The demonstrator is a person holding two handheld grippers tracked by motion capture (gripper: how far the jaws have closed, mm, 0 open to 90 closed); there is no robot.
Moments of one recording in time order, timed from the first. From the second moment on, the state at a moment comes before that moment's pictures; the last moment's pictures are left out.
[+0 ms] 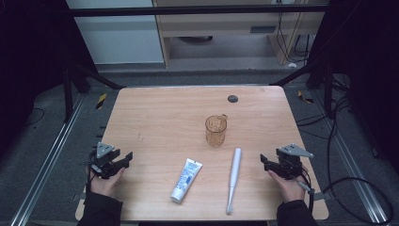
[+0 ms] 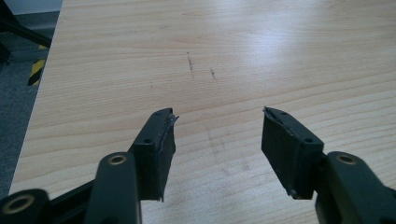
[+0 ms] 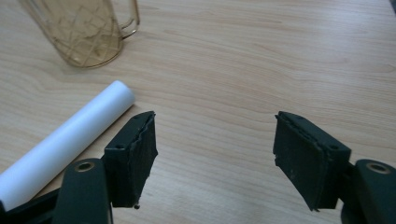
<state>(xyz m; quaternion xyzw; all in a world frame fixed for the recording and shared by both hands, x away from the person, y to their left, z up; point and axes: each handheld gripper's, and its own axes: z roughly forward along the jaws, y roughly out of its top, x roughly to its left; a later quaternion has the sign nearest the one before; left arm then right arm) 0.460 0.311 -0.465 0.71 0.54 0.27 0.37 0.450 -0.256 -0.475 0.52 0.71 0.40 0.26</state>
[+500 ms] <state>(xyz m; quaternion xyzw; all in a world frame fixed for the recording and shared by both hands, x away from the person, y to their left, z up) 0.458 0.309 -0.465 0.72 0.53 0.28 0.35 0.432 -0.229 -0.452 0.48 0.73 0.43 0.24</state>
